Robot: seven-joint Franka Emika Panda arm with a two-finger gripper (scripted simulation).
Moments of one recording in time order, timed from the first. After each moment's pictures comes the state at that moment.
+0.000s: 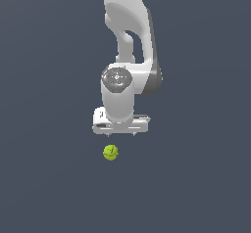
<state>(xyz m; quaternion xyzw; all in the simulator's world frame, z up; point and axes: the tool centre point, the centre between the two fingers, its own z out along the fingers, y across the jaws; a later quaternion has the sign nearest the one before) 0.062 -0.017 0.133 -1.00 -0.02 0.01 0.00</state>
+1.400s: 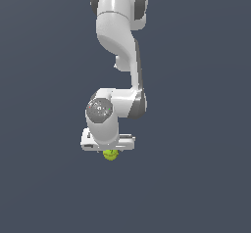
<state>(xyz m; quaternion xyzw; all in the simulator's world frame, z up) 0.103 -0.066 0.064 -1.00 -0.01 0.00 0.00</state>
